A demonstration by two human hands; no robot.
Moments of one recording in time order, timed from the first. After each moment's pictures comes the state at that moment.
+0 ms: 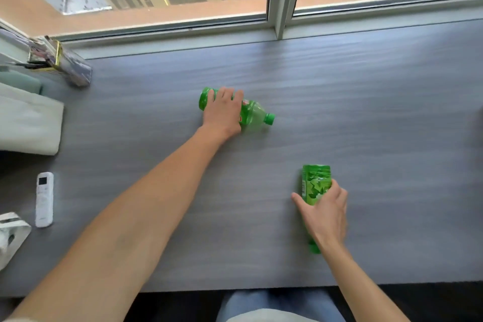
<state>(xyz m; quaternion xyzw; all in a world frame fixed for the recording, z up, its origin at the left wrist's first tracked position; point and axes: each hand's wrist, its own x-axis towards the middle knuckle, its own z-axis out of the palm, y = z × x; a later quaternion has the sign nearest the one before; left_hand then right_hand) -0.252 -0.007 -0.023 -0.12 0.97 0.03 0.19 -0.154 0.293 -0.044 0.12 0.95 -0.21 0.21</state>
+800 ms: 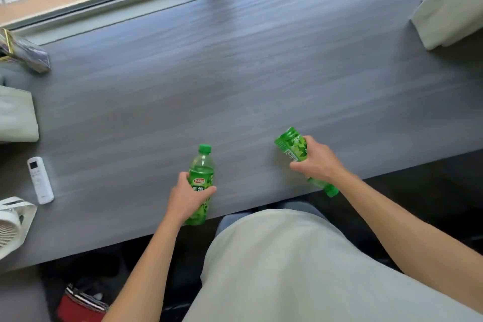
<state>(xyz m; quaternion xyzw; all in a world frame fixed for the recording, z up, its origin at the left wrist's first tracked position) 0.043 0.096 -0.002 -0.44 0.77 0.38 0.27 -0.142 0.406 0.007 -0.02 0.88 -0.22 0.42</state>
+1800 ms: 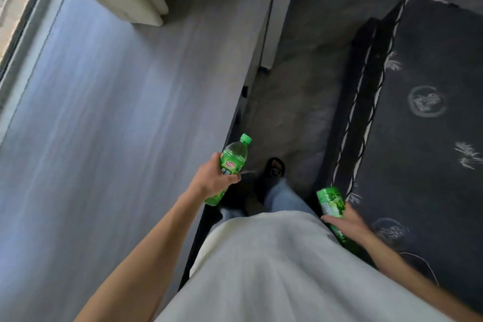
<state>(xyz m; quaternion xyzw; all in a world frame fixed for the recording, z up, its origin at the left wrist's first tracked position) -0.073 0.425 -0.010 0.18 0.84 0.18 0.47 0.269 0.629 -0.030 0.63 0.60 -0.41 0.28</state>
